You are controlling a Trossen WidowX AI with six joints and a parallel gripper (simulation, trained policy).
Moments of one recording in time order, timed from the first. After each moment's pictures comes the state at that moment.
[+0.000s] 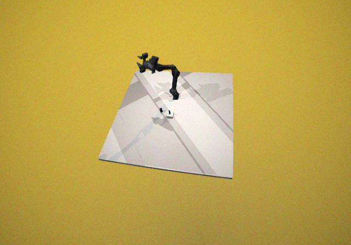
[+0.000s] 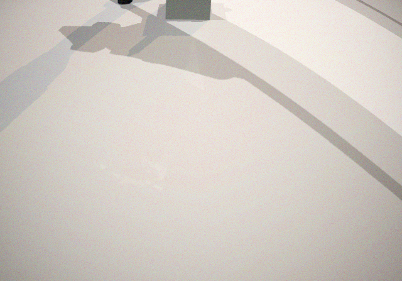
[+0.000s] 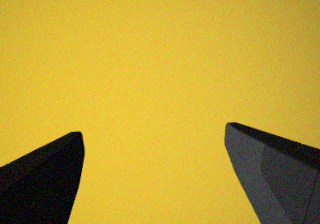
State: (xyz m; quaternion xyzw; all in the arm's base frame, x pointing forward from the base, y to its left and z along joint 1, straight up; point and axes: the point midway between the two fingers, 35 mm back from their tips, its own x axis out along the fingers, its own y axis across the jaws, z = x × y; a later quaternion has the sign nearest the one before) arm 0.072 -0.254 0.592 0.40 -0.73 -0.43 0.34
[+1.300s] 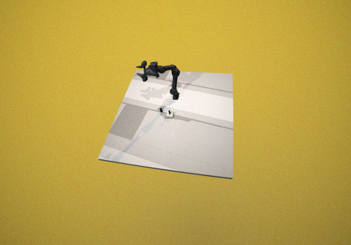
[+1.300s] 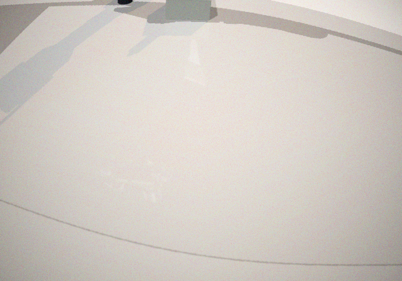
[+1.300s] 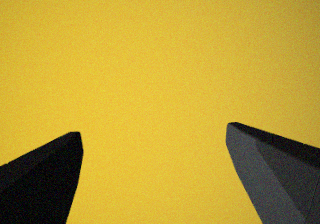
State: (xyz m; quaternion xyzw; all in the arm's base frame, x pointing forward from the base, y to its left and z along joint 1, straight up) arm 0.147 -0.248 0.541 0.53 -0.62 -0.41 0.40
